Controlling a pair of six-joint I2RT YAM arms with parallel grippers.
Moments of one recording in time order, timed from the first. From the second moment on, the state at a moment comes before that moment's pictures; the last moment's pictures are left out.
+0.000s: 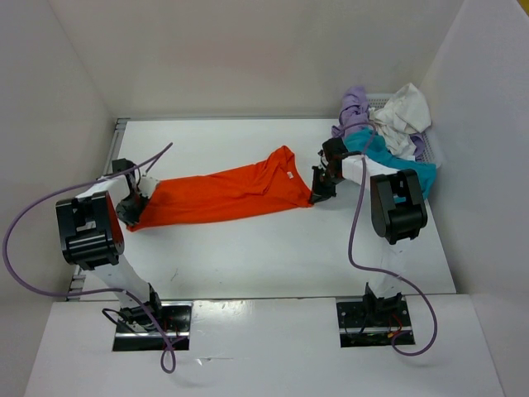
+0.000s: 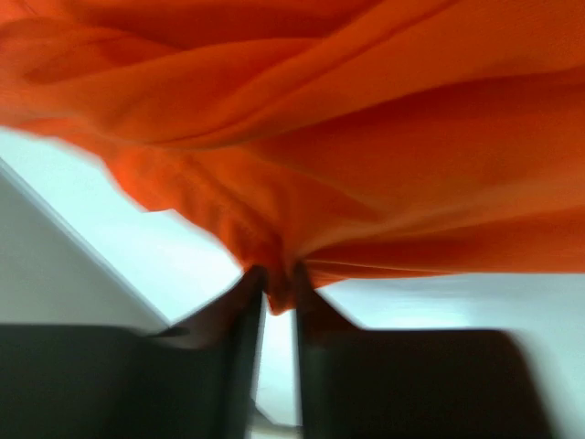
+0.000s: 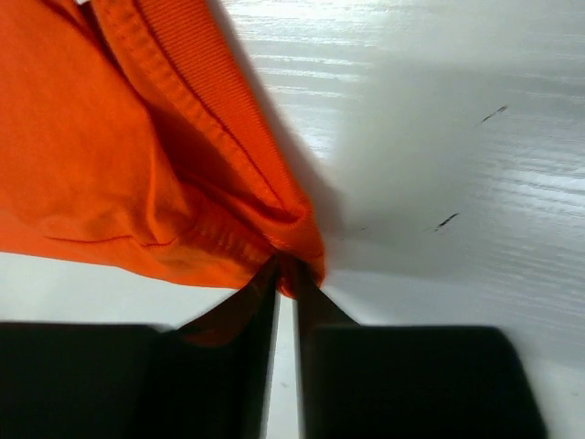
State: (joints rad) left arm 0.29 1.74 1.05 -0.64 -0.14 0.62; right arm 0.20 1.96 1.30 -0.56 -0.27 0.35
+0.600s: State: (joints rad) left arm 0.30 1.67 1.26 -0.78 -0.16 0.61; right arm 0.20 1.82 1.28 -0.65 -0.17 0.38
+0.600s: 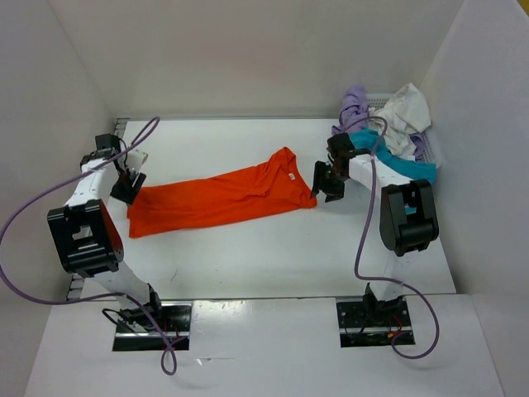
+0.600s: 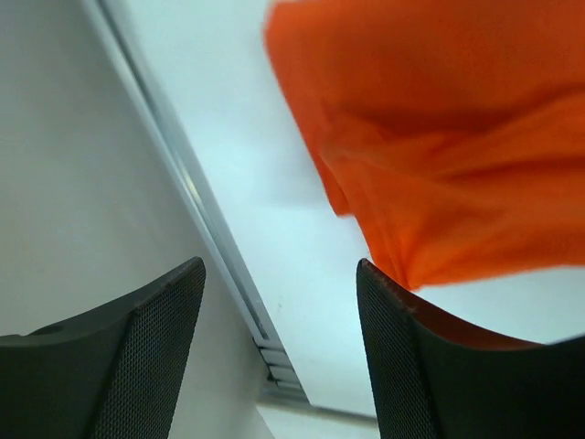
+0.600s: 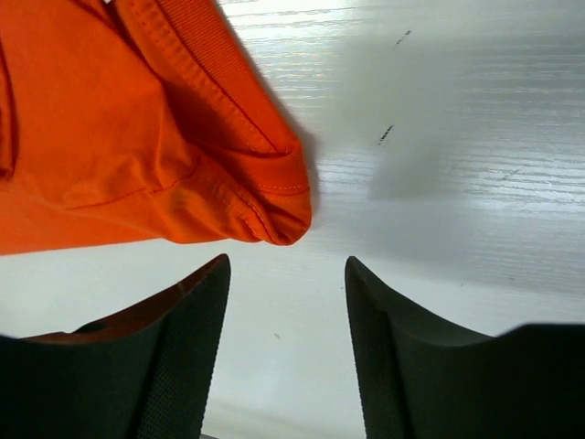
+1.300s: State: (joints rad) left arm 0.30 1.95 1.33 -0.56 -0.13 0.51; right arm 0.21 1.98 1.32 -0.59 -0.23 0.48
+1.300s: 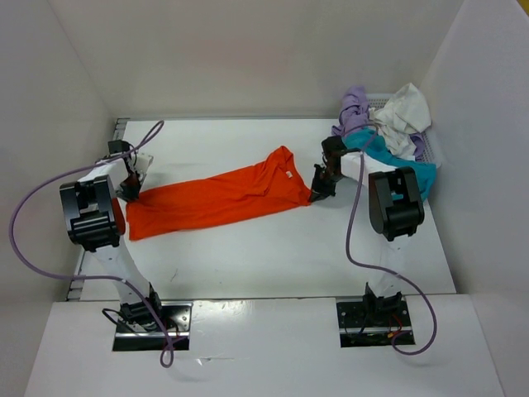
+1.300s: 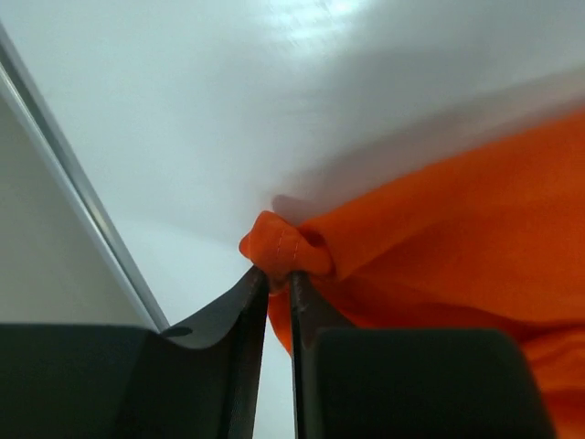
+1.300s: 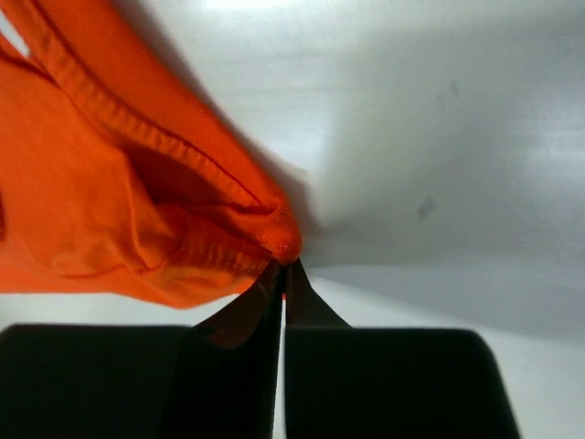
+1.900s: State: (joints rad) left arm 0.19 1.70 1.03 -0.67 -0.13 0.62; right arm 0.27 2.68 2.72 -0.92 -0.07 0.32
